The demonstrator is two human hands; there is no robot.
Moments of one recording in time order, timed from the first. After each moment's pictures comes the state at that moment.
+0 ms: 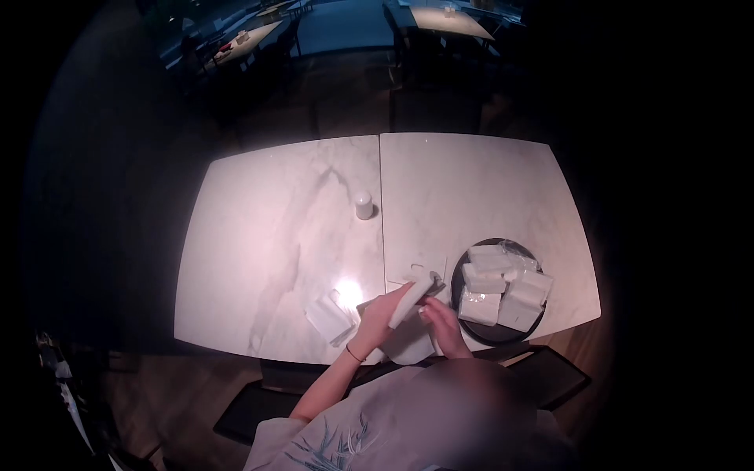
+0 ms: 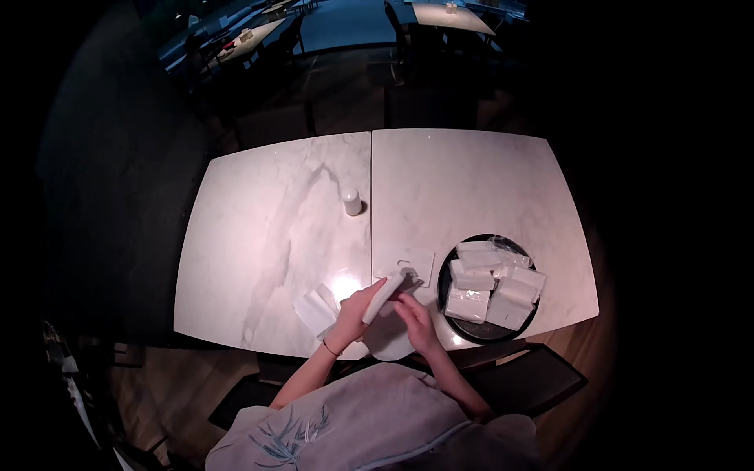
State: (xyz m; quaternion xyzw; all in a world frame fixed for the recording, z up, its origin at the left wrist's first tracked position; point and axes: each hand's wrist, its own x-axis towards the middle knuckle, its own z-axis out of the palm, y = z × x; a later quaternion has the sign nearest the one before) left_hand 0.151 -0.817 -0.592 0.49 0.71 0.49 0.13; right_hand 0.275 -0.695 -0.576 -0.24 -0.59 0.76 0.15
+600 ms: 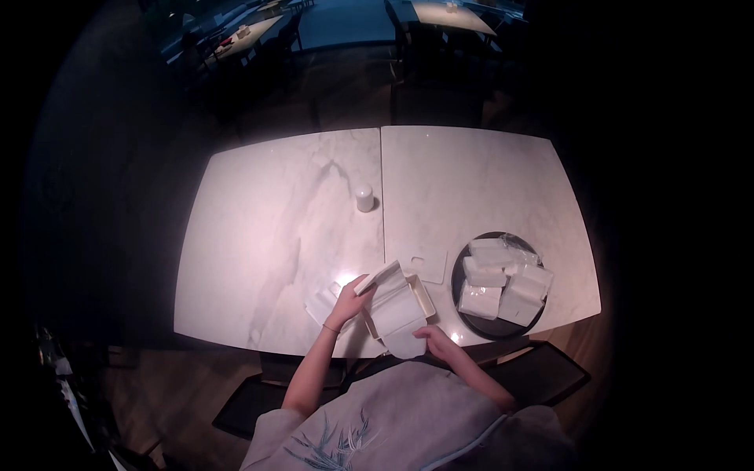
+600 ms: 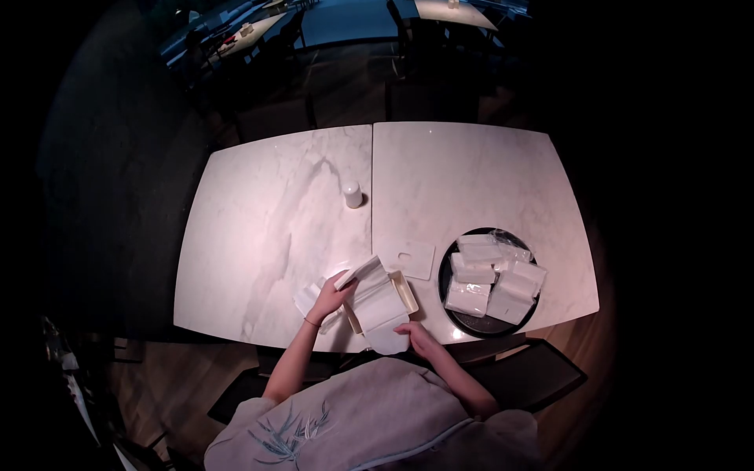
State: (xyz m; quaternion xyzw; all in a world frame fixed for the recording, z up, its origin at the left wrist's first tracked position) left_hand 0.090 -0.840 -0.662 0.31 0.74 0.51 0.32; right_hand 0.307 -0.694 -0.728 -0.34 -0.36 0.86 -0.08
